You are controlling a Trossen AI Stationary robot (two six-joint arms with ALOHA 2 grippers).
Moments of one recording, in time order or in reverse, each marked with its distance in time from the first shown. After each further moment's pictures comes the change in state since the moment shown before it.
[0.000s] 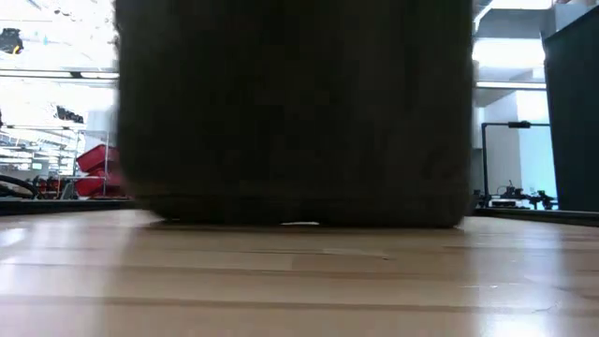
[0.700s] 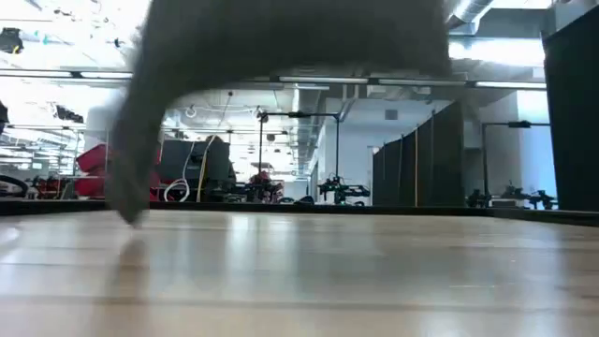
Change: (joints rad) left arm 0.699 0.097 0.000 0.238 -0.418 0.299; right arm -0.883 0.061 -0.023 0.143 0.013 -0.002
